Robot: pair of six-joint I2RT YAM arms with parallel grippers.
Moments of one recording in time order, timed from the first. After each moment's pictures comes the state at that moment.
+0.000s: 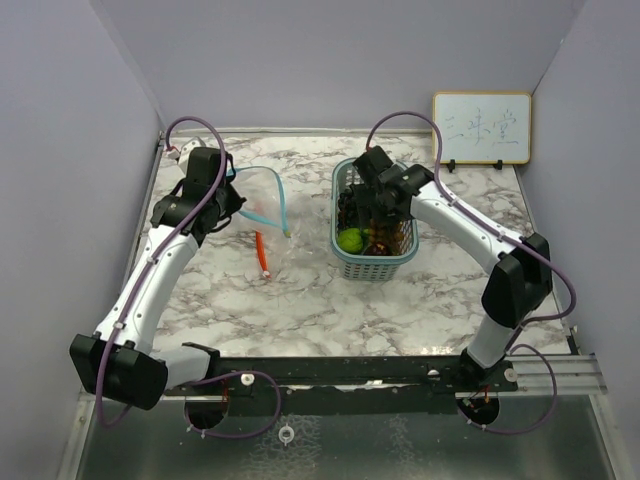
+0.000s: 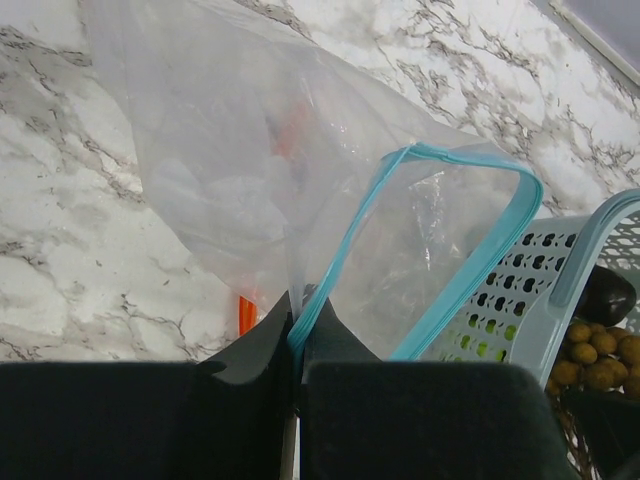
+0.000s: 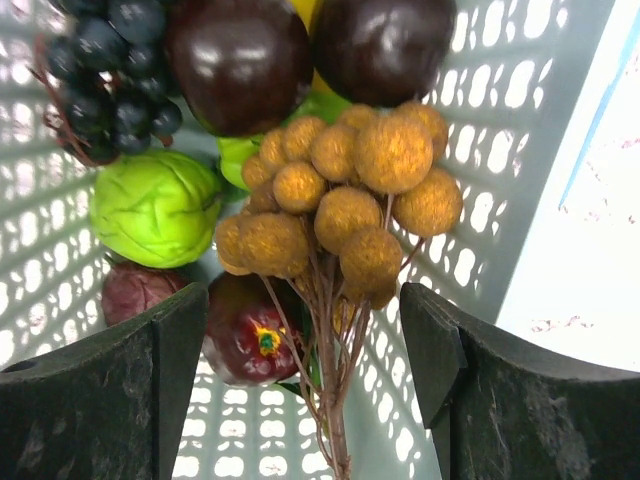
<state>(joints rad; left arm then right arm) -0.27 1.22 1.27 -0.76 -0.25 -0.73 0.64 1.75 1.60 -0.94 0.38 0.37</state>
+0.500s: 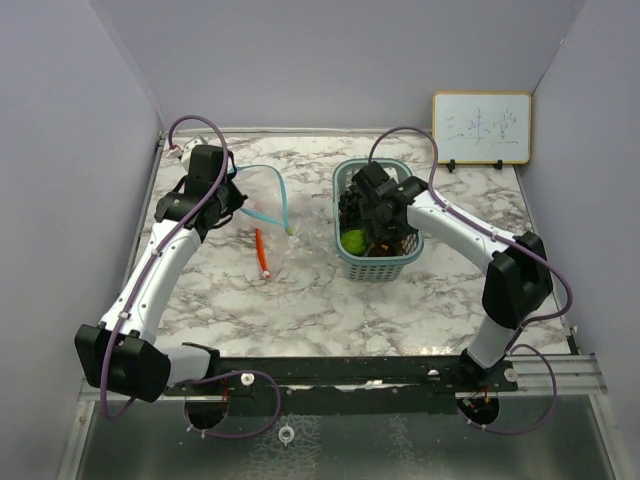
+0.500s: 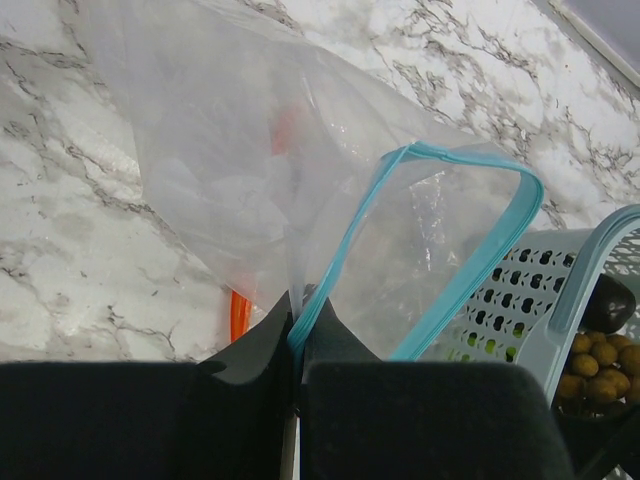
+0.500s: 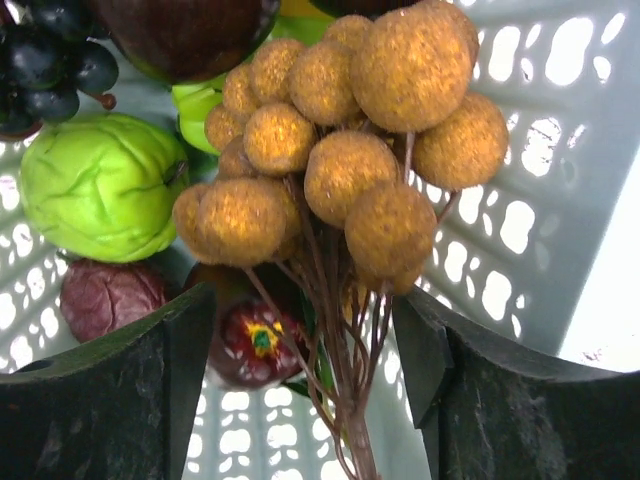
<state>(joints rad) -0.25 1.26 1.26 -0.72 -0.23 -0.73 0.64 1.72 1.46 -0.95 0.39 0.43</state>
